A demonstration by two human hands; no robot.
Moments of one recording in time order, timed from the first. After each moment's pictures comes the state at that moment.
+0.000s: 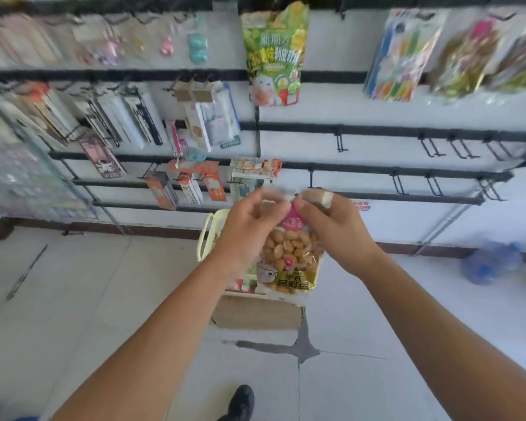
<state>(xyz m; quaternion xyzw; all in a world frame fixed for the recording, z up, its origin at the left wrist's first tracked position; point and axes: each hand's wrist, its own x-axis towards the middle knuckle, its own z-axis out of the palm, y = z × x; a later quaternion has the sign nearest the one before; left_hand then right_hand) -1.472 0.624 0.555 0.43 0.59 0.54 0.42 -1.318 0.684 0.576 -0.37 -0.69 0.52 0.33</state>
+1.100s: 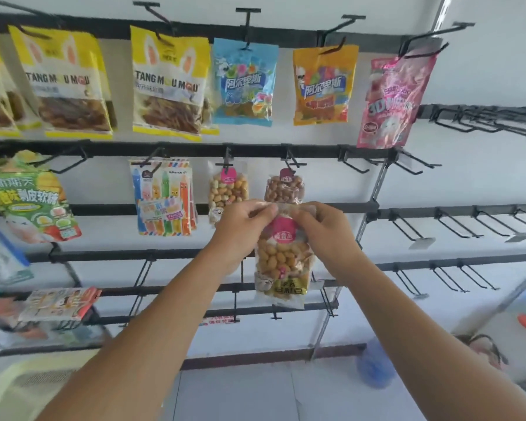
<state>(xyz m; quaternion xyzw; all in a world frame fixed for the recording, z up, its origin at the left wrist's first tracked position) -1.084 1.065 0.669 0.52 0.55 0.53 0.38 -0.923 1.087 0.673 -0.46 -0.64 0.41 0.46</state>
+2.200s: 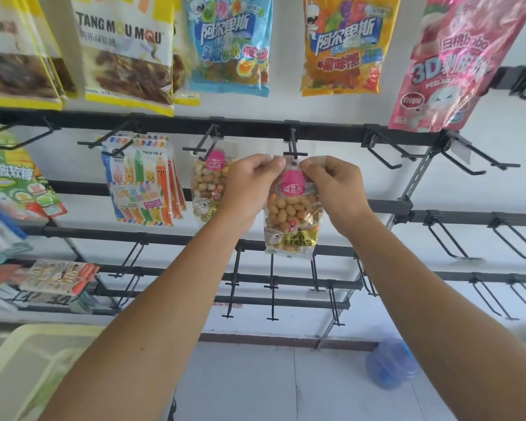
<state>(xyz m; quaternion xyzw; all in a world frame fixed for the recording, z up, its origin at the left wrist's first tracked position) -1.057 1.205 0.659 0.45 0.55 0.64 0.31 -0.914 1.244 0.669 -0.40 -0.63 0.46 0.48</state>
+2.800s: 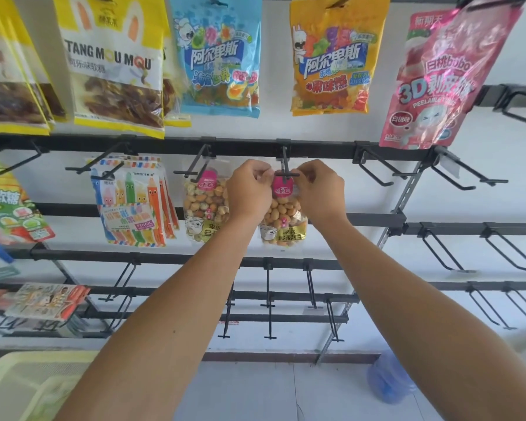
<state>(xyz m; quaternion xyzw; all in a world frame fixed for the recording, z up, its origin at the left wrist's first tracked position) -1.059 1.255 0.657 0.47 0.66 0.57 0.12 -0.935 1.288 0.661 -0.49 -0.69 0.24 0.47</state>
